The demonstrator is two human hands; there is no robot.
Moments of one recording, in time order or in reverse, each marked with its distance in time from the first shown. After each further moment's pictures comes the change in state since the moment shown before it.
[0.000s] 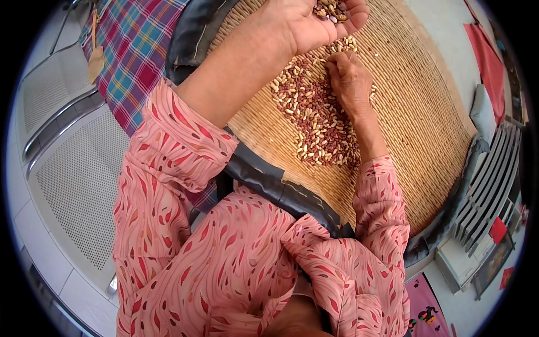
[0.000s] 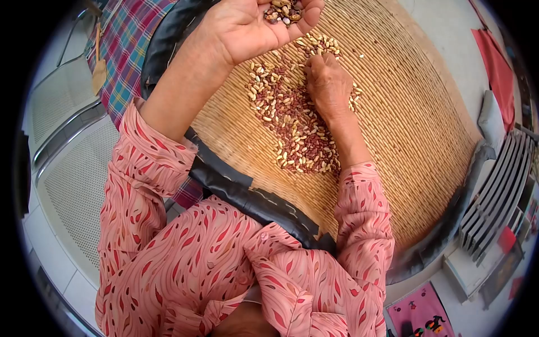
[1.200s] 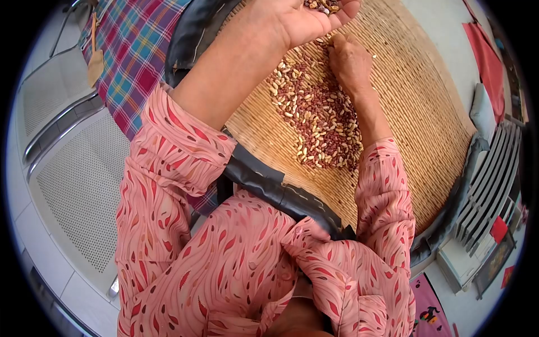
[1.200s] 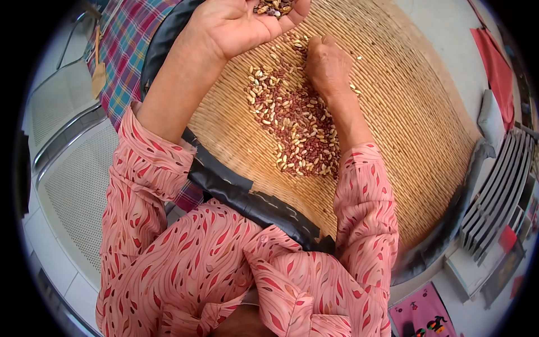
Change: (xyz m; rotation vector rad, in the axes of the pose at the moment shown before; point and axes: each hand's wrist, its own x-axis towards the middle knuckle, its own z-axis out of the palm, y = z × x) left_hand -0.001 0.013 0.001 -0.027 -0.037 0.062; right_hand 0.040 0.016 0.013 -0.259 -0.043 -0.041
